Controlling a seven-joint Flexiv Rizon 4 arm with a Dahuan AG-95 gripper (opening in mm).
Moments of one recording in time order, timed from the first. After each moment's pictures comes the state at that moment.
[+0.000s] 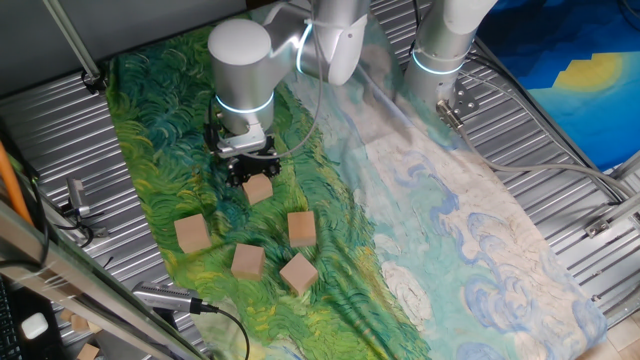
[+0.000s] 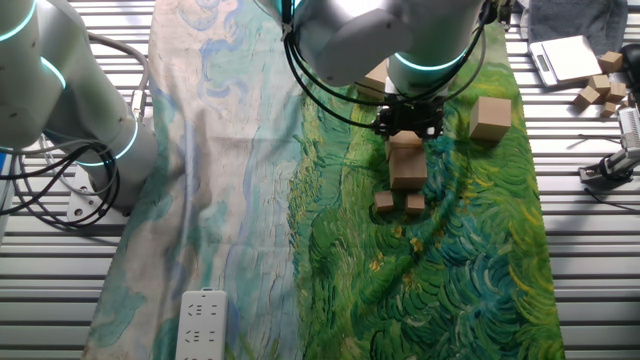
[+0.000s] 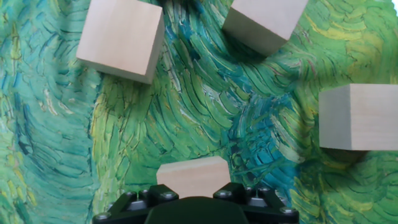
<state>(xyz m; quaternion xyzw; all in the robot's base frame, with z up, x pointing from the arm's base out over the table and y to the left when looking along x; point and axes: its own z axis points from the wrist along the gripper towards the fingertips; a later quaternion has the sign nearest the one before) 0.521 0.054 0.033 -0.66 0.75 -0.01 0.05</state>
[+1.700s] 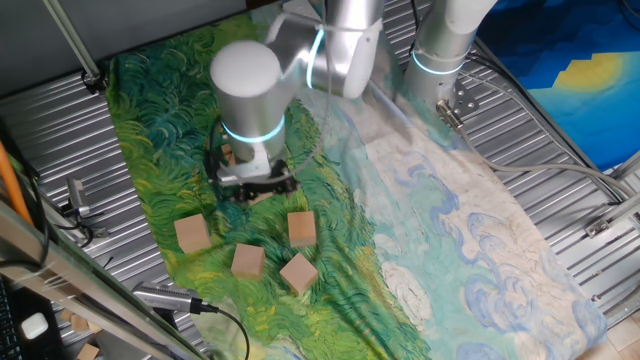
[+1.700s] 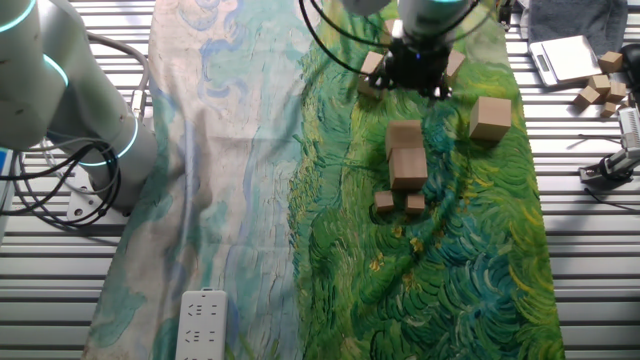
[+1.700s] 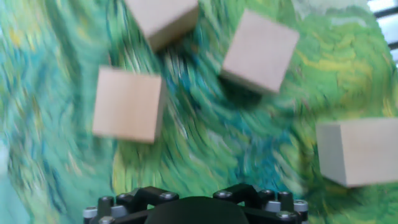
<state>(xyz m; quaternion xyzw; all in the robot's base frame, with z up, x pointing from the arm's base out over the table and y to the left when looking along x) 0.520 0.127 0.066 -0.60 0.80 0.00 0.01</state>
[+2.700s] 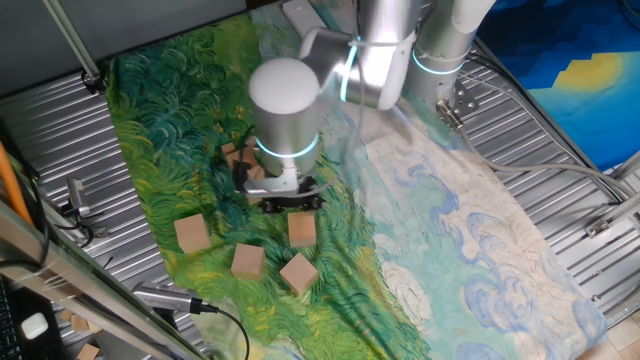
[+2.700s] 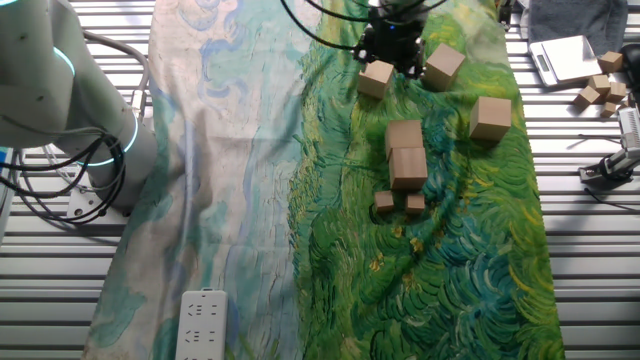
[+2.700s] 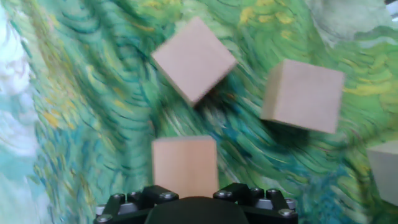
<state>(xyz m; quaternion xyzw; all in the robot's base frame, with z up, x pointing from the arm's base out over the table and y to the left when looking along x) 0.475 0.186 0.060 -0.55 0.84 0.00 0.02</state>
